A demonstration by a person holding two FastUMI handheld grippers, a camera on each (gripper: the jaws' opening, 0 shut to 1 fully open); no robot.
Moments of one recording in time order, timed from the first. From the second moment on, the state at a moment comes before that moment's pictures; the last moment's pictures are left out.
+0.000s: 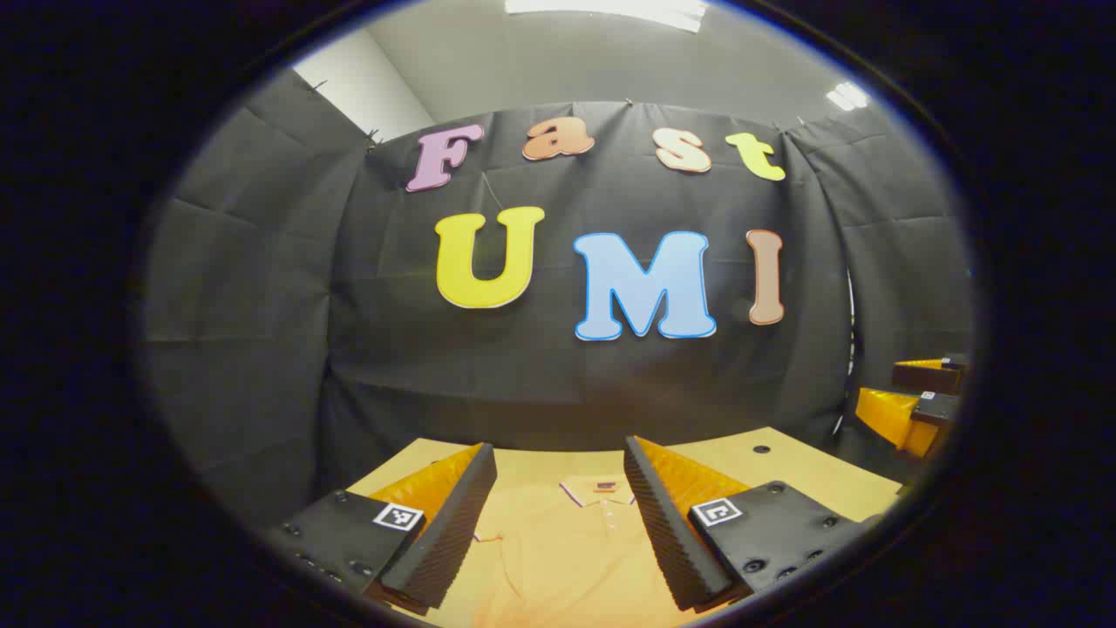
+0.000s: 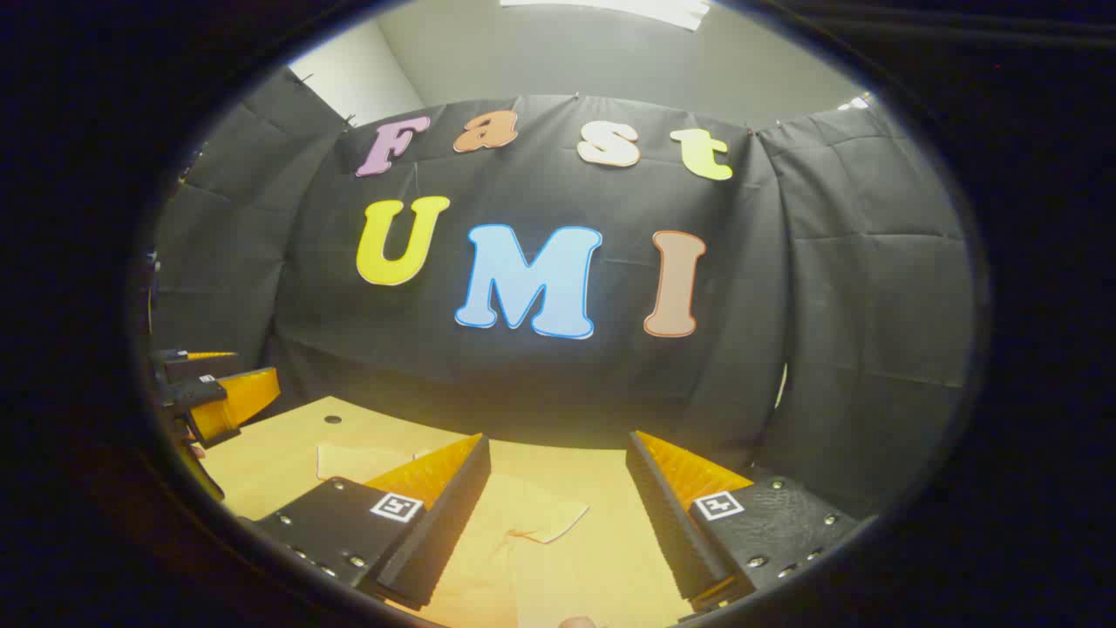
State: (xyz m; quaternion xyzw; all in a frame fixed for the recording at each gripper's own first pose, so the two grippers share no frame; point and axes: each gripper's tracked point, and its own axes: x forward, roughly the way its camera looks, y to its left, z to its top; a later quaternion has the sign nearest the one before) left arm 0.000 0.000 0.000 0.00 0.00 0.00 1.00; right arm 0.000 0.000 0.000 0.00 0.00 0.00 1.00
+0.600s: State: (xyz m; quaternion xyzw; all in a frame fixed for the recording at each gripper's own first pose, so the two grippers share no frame) left arm 0.009 0.006 0.004 -0.01 0.00 0.01 1.00; right arm 0.041 -0.001 0.005 -0.01 -0.01 -0.01 1.00
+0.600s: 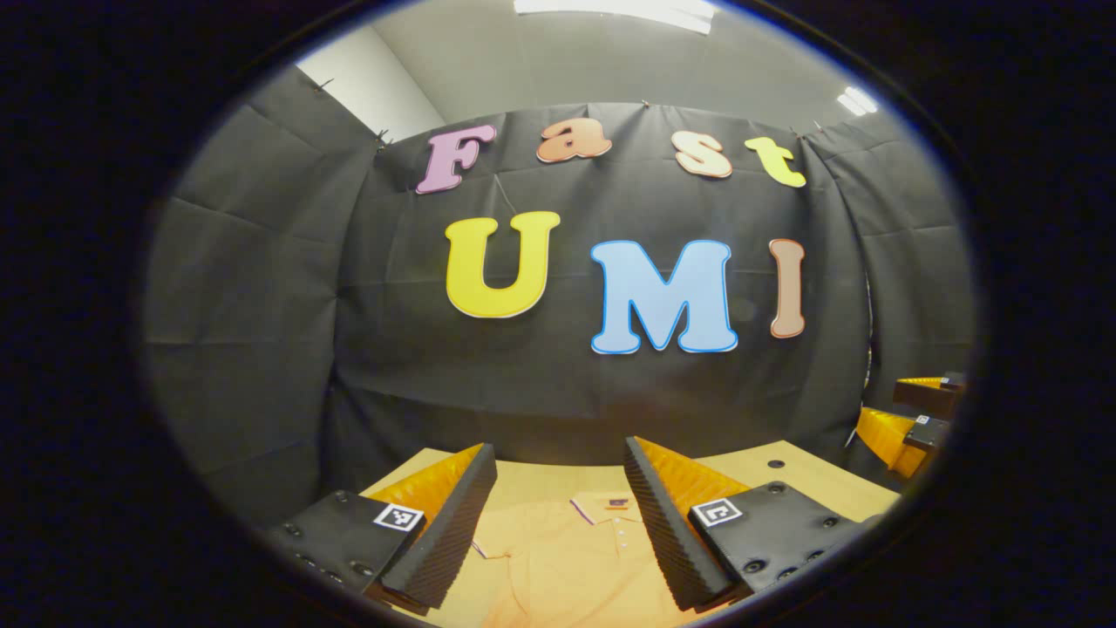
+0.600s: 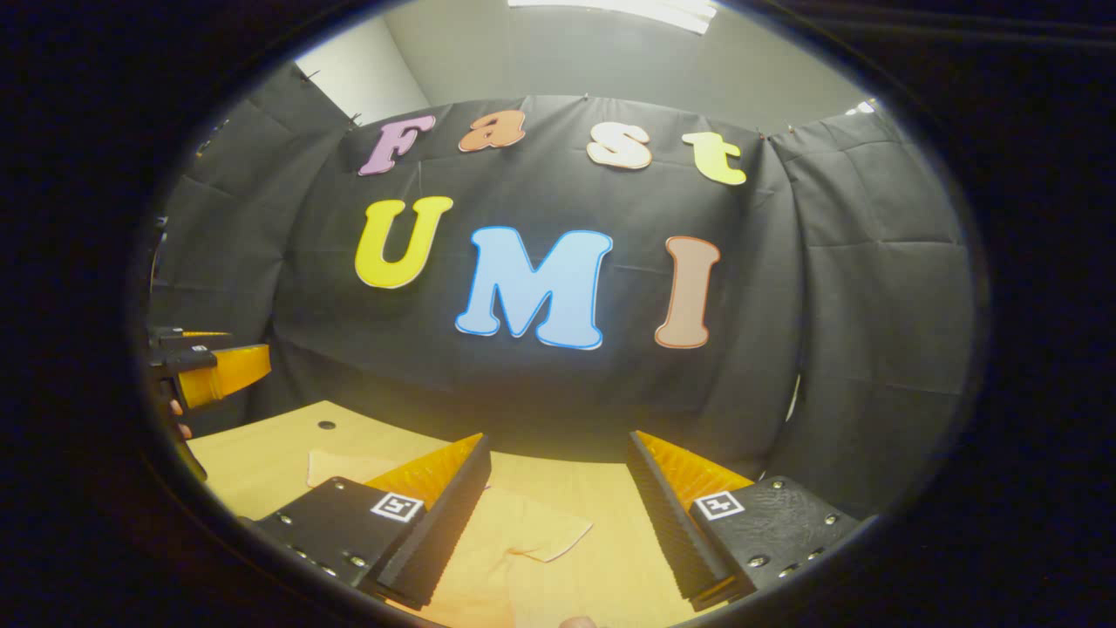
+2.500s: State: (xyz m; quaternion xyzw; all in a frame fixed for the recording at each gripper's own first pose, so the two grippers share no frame) left arm -0.005 0.021 -0.020 0.00 0.07 0.04 1.00; right arm 0.255 -0.011 -0.308 0.08 0.38 -0.06 0.92
